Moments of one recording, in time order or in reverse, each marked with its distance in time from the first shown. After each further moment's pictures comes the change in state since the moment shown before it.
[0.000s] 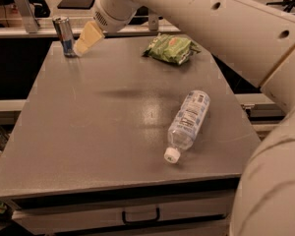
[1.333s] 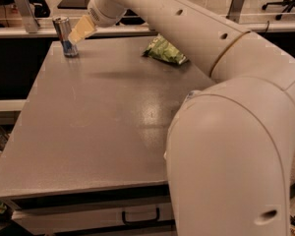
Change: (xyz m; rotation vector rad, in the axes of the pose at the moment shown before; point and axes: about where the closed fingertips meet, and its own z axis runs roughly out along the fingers) arm -0.038 -0.039 0.075 0.007 -0.069 0.096
